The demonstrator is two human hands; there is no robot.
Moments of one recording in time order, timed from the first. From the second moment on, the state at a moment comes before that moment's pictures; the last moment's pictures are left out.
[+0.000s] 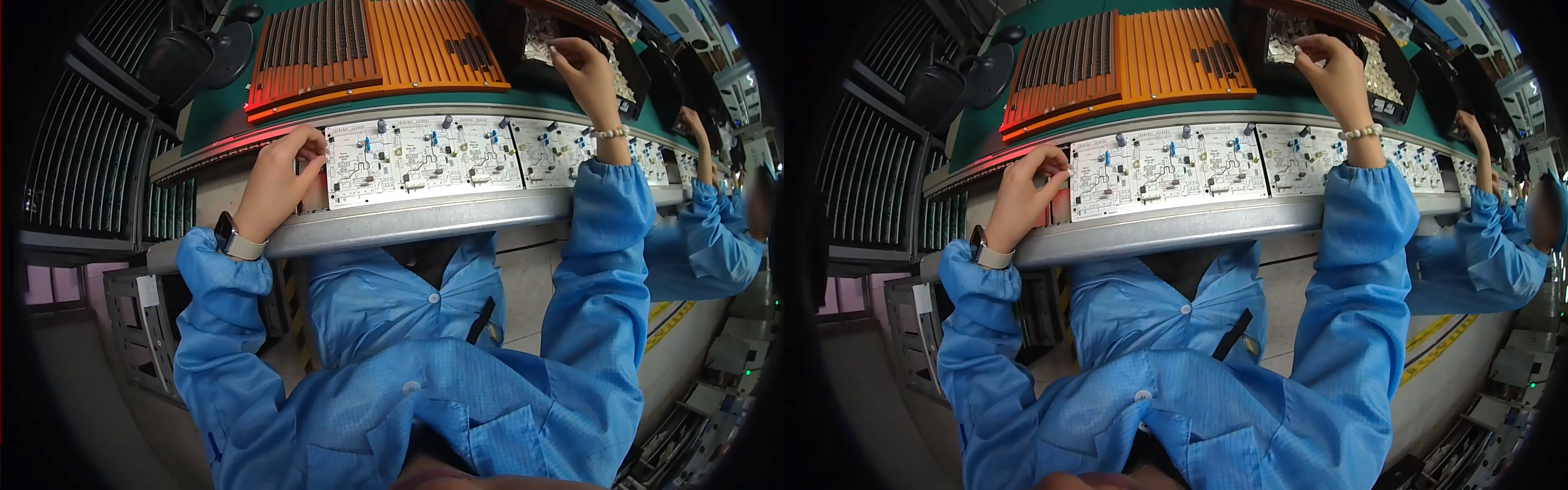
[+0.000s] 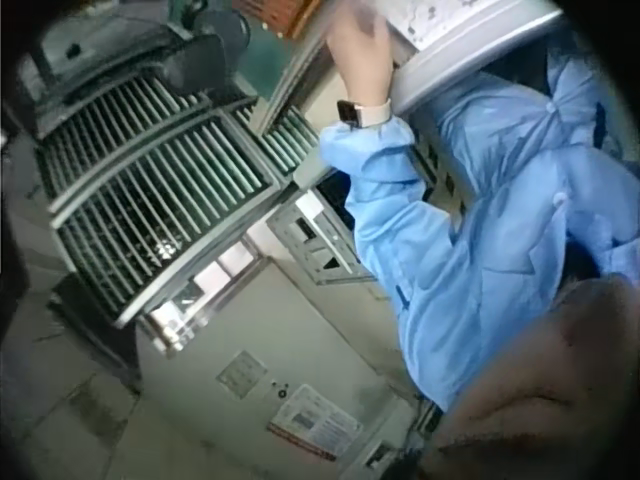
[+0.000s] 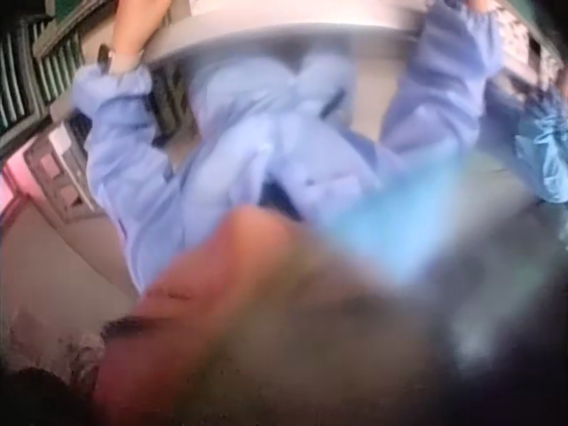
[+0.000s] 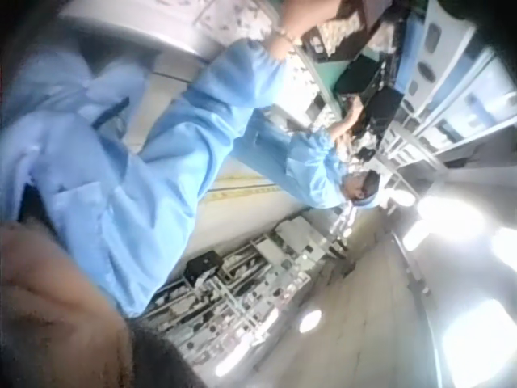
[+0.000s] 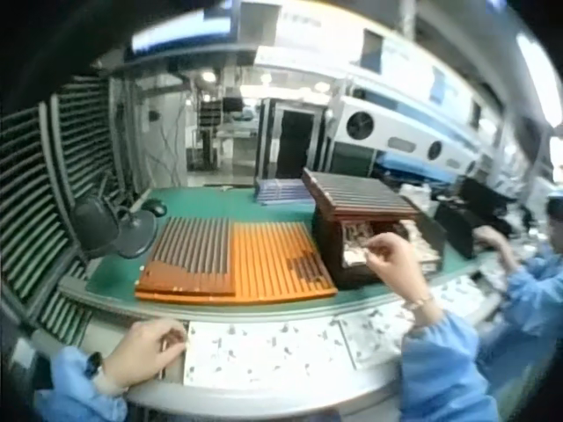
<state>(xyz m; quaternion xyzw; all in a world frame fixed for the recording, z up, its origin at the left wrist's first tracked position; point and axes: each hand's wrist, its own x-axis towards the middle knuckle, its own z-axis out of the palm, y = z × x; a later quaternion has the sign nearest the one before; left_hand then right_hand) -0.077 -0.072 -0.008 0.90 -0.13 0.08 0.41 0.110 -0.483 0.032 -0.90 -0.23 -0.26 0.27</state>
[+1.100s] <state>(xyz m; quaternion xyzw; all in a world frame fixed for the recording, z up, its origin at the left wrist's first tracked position) -0.290 0.027 -0.077 0.80 0.18 0.43 0.39 -0.037 -0.274 0.002 -0.82 -0.49 0.02 0.30</state>
